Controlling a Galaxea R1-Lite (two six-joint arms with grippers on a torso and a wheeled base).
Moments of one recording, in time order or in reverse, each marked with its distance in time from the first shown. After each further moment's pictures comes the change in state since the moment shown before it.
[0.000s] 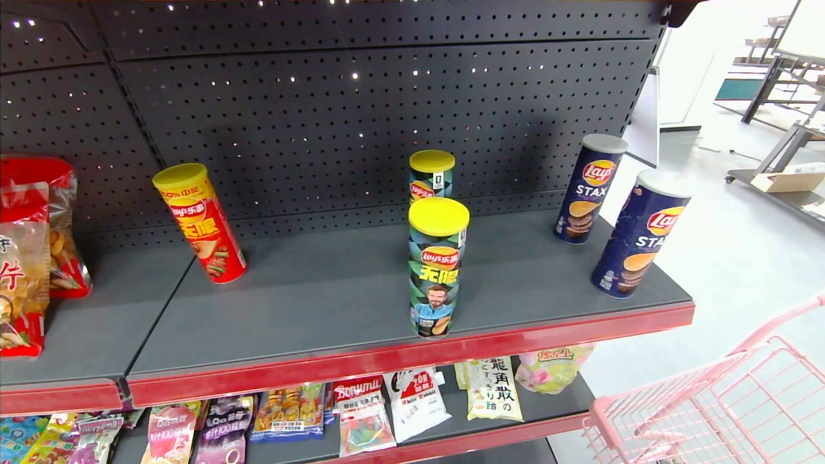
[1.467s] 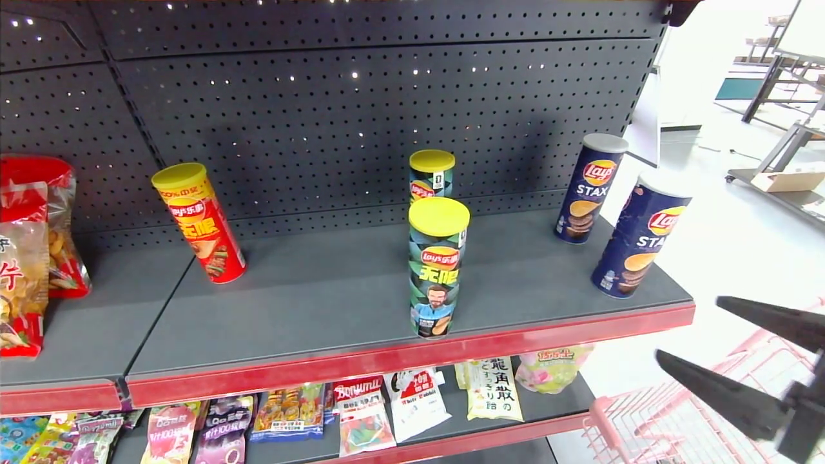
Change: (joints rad) left arm 0.000 0.000 0.000 0.000 0.000 0.000; right arm 0.630 0.829 -0.401 -0.276 -0.109 -0.093
